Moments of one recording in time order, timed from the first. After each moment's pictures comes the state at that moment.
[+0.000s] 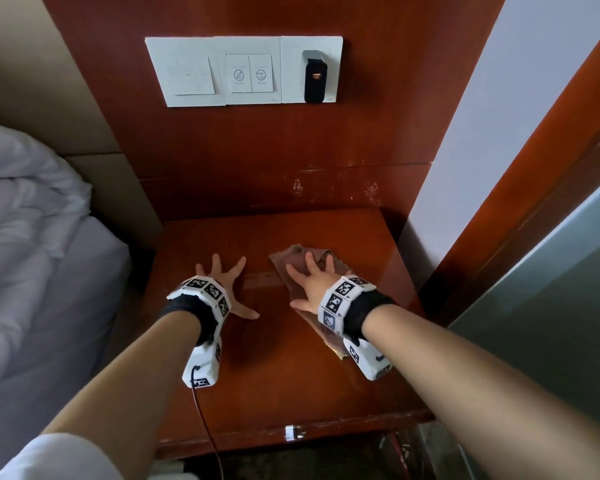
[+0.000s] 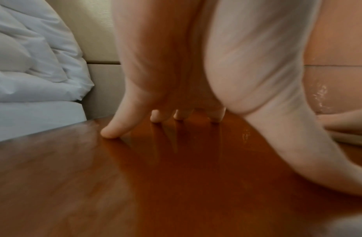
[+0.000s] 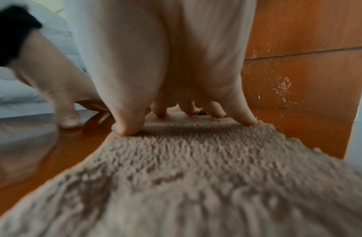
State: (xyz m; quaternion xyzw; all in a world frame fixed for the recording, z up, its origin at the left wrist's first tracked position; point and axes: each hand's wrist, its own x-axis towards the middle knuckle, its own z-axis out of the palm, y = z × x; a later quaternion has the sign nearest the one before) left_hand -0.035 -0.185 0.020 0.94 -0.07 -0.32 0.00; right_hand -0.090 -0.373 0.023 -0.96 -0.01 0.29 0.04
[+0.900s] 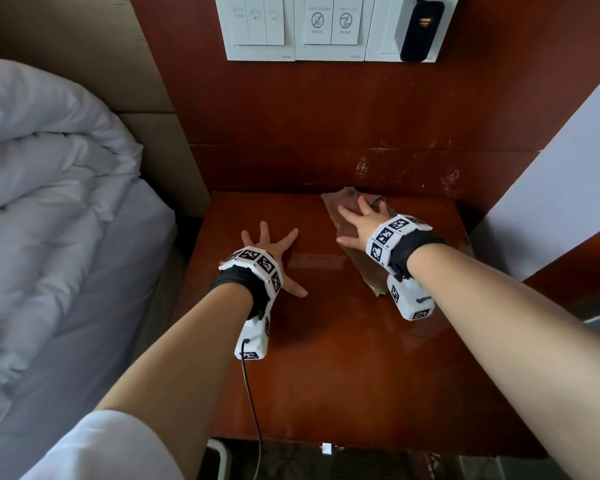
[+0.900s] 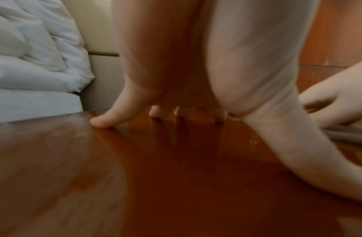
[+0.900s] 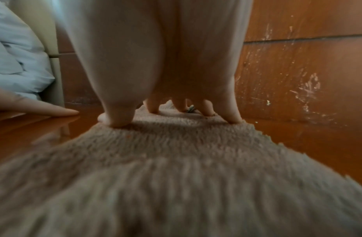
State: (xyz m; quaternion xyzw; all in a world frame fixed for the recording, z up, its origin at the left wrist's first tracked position) left_hand -0.006 -0.189 0.014 0.94 -0.06 -0.33 0.07; right_hand 0.019 -0.393 0.017 -0.96 0.01 0.27 0.03
